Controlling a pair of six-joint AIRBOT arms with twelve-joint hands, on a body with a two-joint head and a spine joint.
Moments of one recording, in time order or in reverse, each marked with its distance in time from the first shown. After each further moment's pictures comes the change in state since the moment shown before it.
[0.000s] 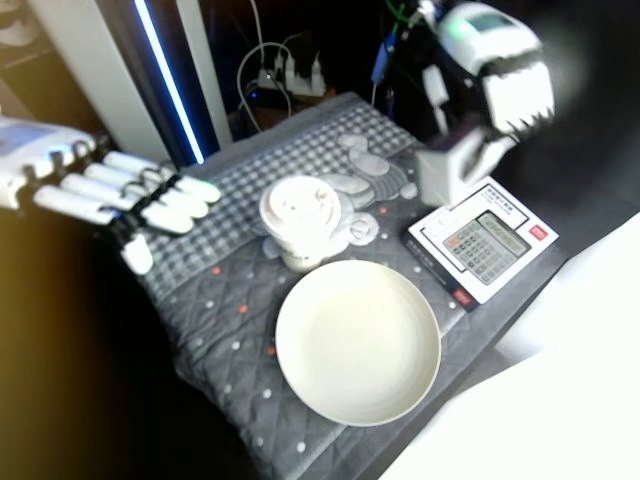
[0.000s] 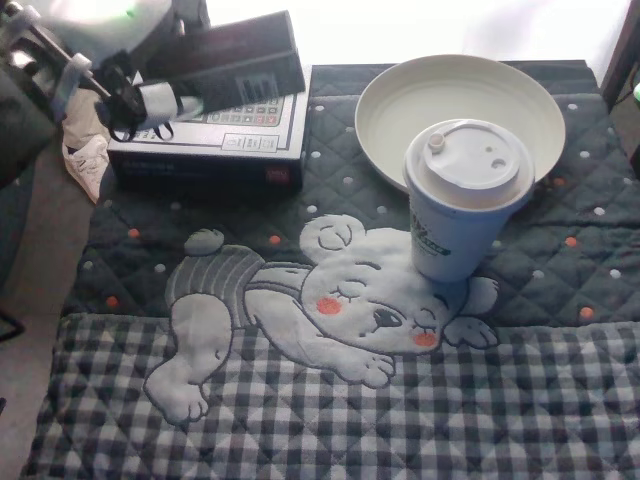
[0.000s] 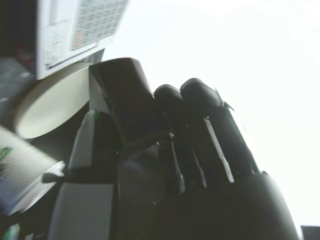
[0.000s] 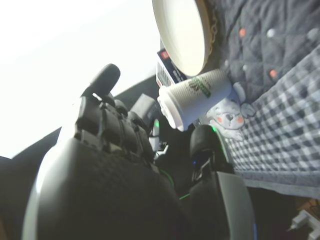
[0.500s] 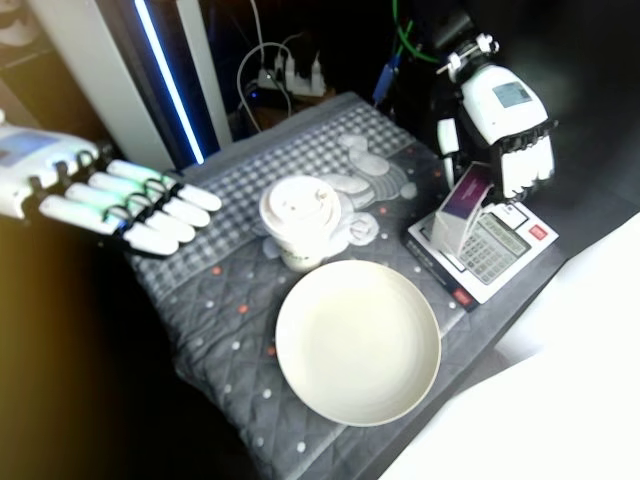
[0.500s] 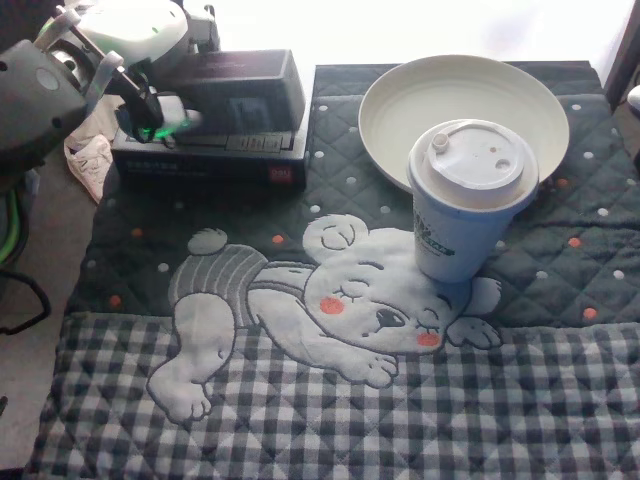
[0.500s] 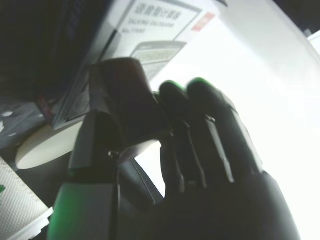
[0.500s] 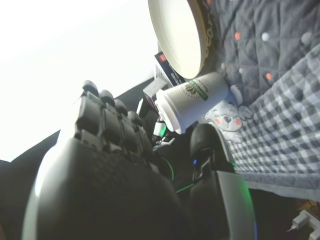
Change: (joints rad) left arm -0.022 -0.089 0.130 -0.207 0.116 0.149; right arm 0.000 -0.008 0.003 -0.014 0.000 0.000
